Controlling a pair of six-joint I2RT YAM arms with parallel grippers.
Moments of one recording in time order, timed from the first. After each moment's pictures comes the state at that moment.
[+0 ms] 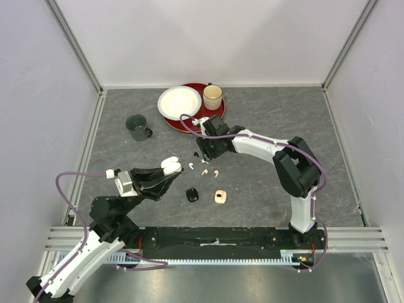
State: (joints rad) left arm -0.69 0.16 0.21 0.45 0.29 -0.21; right arm 0.72 1.95 1.39 -0.41 -0.06 0.14
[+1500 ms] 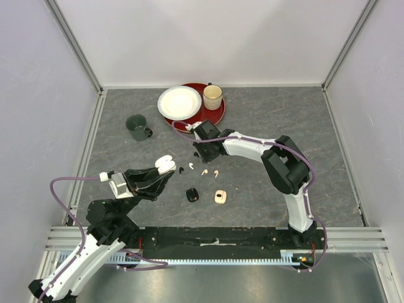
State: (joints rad) left arm -0.69 0.07 0.21 0.39 0.21 -0.21; right arm 0.77 2.06 1.45 -0.41 0.01 0.12
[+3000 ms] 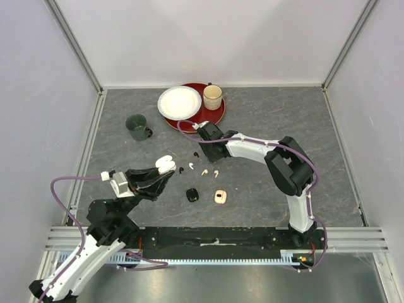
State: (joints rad) left arm -0.69 0.06 0.21 0.34 0.19 -0.21; right arm 0.77 2.02 1.39 -0.42 0.18 0.22
